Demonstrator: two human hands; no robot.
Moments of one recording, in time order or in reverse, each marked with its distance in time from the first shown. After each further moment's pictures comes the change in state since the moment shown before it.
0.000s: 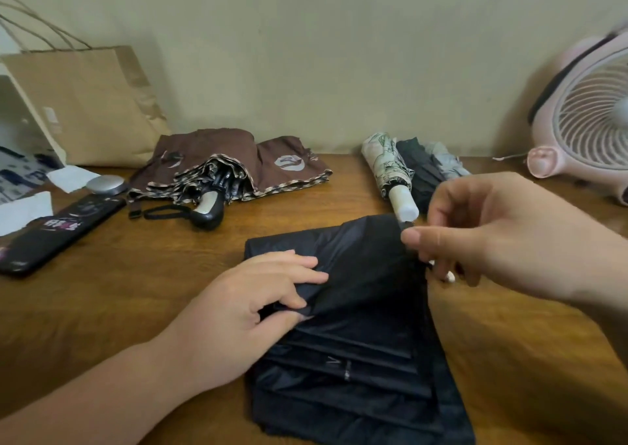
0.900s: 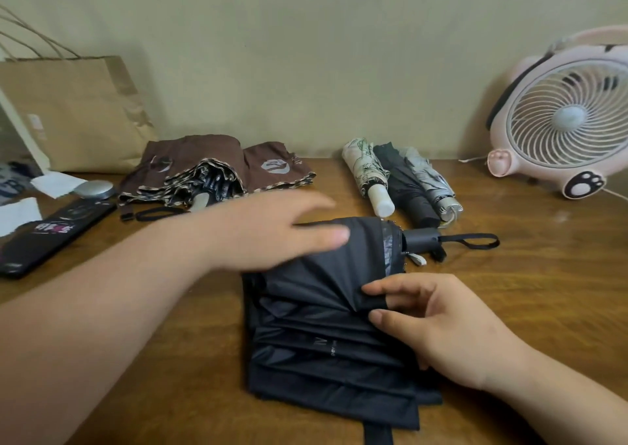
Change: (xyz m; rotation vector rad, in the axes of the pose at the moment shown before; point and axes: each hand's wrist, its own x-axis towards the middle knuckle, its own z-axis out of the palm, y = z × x) left_hand 0.083 0.035 -0.046 0.261 -0.399 -0.191; right_hand -0.044 0.055 0.075 0.234 0.106 0.210
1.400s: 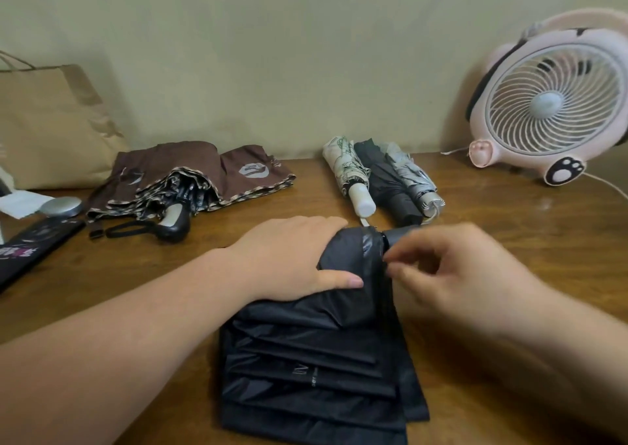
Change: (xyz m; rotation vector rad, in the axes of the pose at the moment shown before) left_hand 0.051 0.014 0.052 0.280 -0.056 0.071; right_hand 0.021 -0.008 -0.053 -0.496 0.202 -0.365
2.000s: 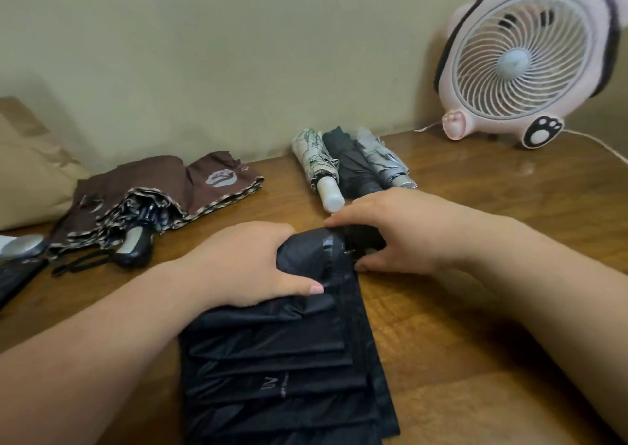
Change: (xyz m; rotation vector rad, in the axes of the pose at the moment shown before) left_hand 0.017 -0.005 -0.001 -0.065 -0.079 -0.122; right_hand 0.058 0.038 -0.009 -0.409 -0.327 -0.239
